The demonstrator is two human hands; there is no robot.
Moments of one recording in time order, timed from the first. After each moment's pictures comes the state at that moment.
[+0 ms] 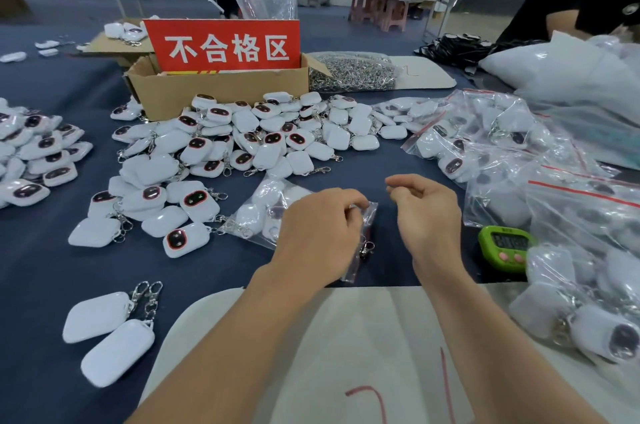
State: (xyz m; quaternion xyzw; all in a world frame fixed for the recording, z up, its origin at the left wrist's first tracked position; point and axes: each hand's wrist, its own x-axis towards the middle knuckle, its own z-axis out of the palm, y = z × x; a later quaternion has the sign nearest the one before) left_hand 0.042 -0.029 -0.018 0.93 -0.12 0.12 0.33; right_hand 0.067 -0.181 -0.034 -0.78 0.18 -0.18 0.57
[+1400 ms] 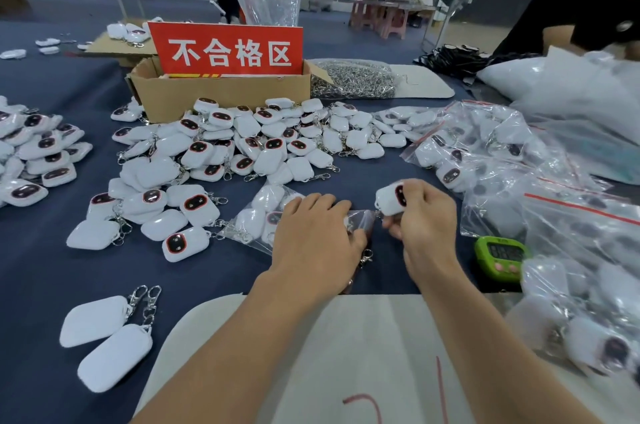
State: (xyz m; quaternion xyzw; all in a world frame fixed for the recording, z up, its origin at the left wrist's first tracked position) left_hand 0.048 -0.025 -0.034 0.97 -0.13 0.13 0.16; right_hand 0.076 -0.177 -0.034 -0.67 0.18 -0.18 0.70
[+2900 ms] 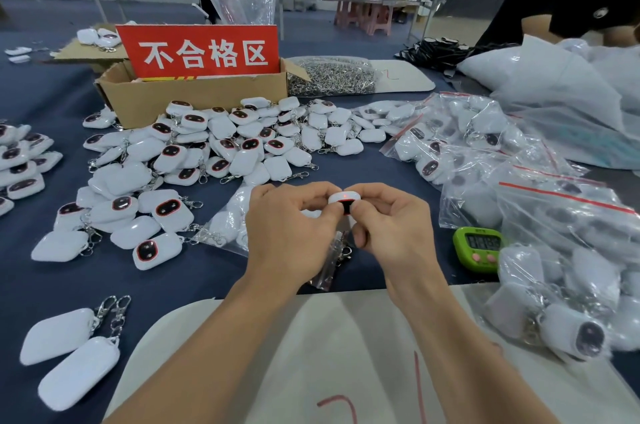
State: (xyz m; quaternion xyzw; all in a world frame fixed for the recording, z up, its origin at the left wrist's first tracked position) left_hand 0.032 -0.034 -0.001 0.85 -0.07 0.19 0.49; right_hand 0.027 -0.165 -0.007 -0.70 0.05 -0.11 0.71
